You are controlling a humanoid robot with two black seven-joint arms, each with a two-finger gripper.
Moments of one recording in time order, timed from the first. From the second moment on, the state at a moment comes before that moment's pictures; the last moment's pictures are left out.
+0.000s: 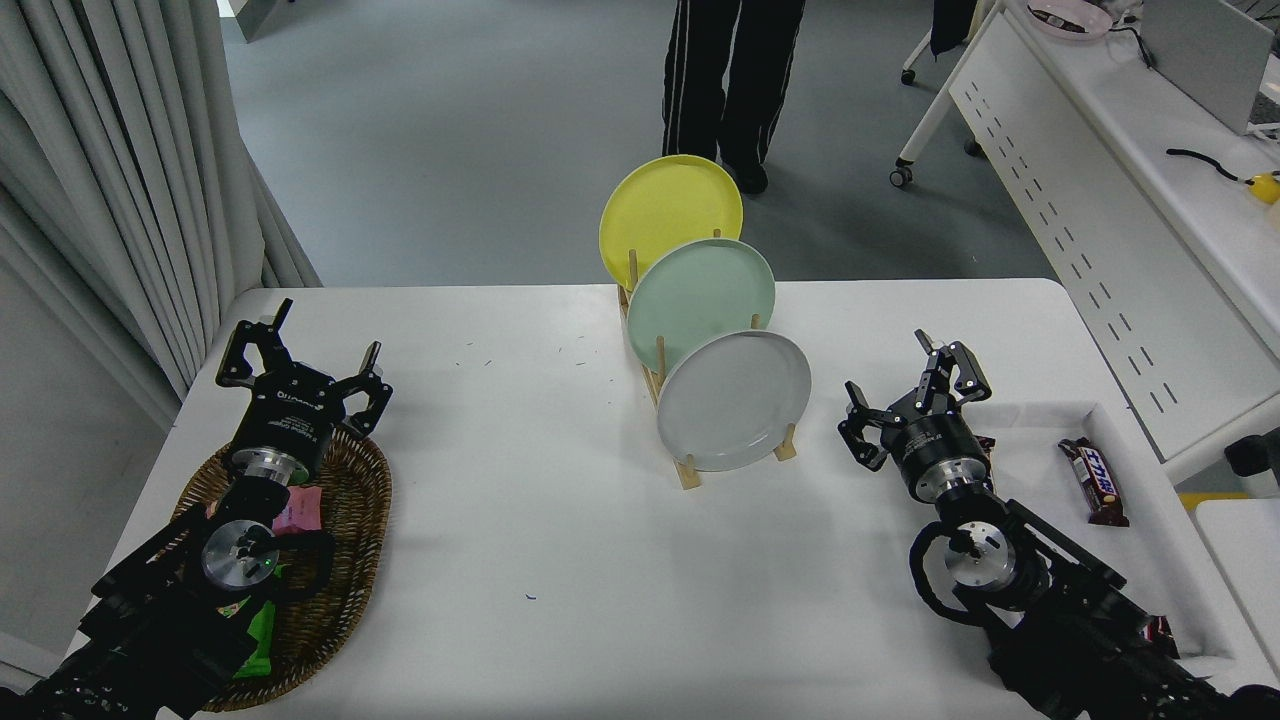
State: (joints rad) left arm -0.51 0.25 -1.06 -0.52 0.07 -0.57 -0.44; right arm 0.57 -0.08 0.88 0.58 -0.10 0.17 0.42
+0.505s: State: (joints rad) left arm -0.51 0.25 -1.06 -0.52 0.07 -0.57 -0.44; right arm 0.56 -0.09 0.88 0.57 -0.10 0.17 0.42
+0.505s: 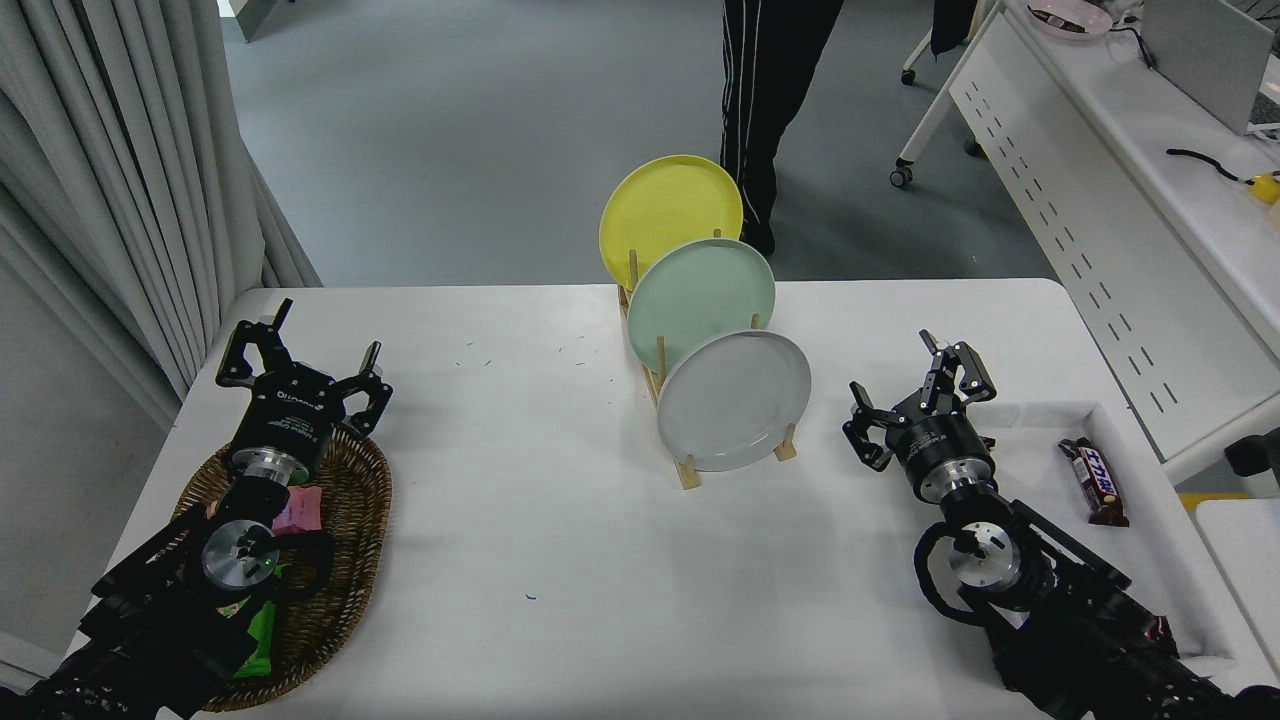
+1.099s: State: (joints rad) left arm -0.51 0.25 -1.06 -0.52 0.07 -0.57 -0.44; right arm 0.58 -0.10 0.87 0.56 -0.10 0.16 0.42
